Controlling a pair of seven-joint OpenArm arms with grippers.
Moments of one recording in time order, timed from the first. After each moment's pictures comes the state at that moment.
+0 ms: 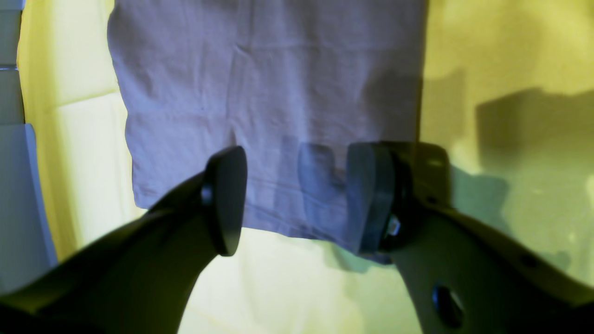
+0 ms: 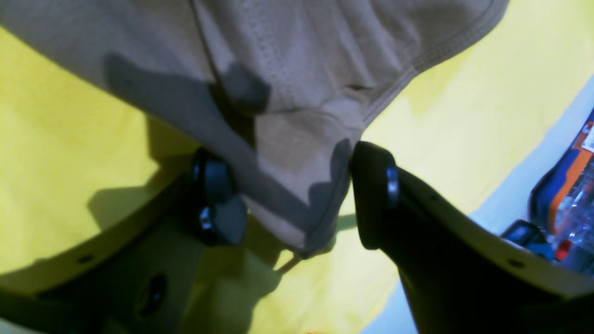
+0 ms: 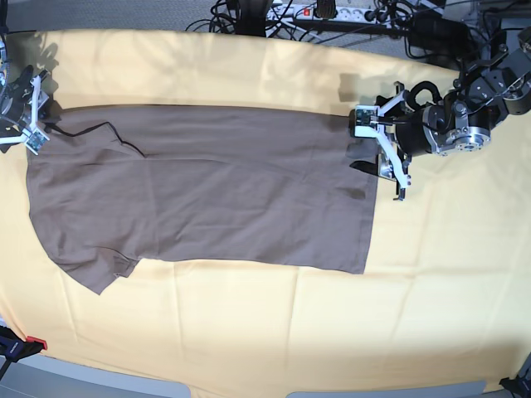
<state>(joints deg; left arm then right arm) -12.9 -61.1 48.4 113.2 2.4 -29.0 13.7 -28.0 48.3 13.5 97.9 8.1 34.3 -40.8</state>
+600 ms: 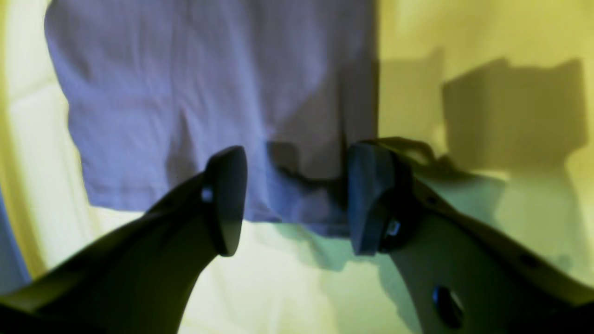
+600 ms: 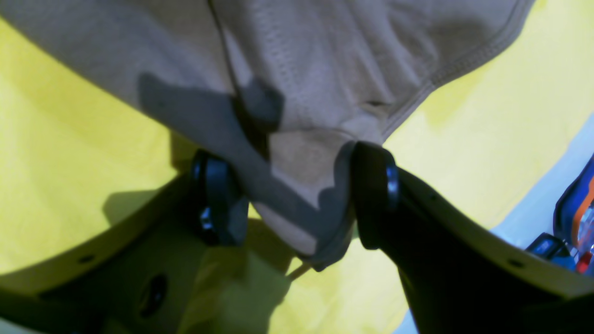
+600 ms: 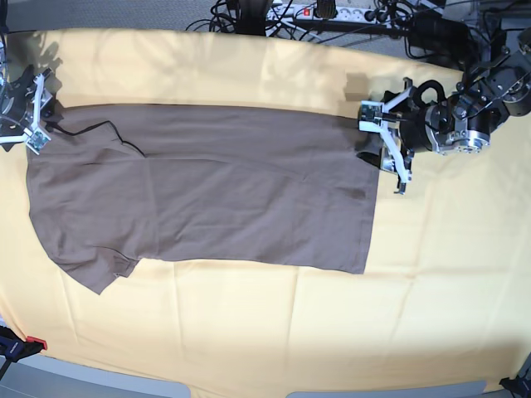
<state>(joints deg) -12.9 -60.5 48.4 108.9 5.4 -34.6 12.4 -28.0 48.1 13.5 97.8 10.5 35.0 -40.9</state>
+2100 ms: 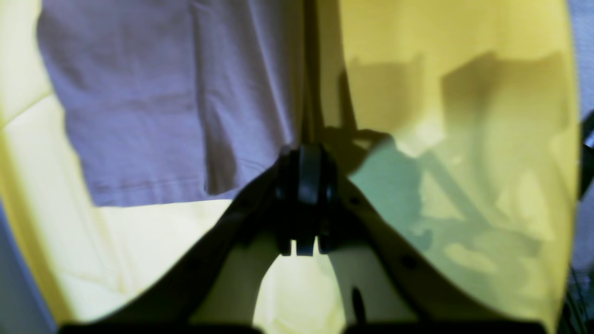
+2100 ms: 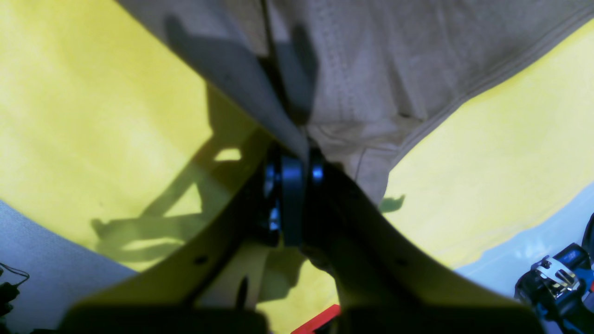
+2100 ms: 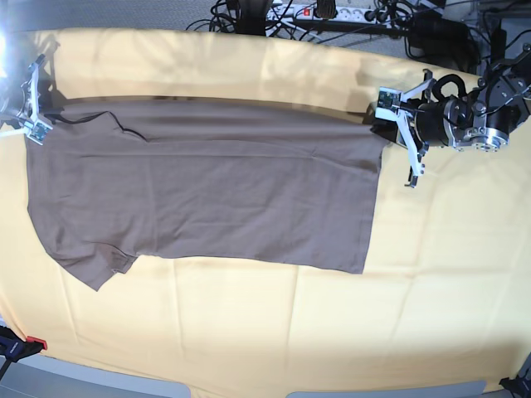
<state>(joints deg) -13.2 -67.7 48.4 115.0 2.8 -37.0 10.5 -29.3 52.4 13.5 100.4 22.1 42.0 -53.5</state>
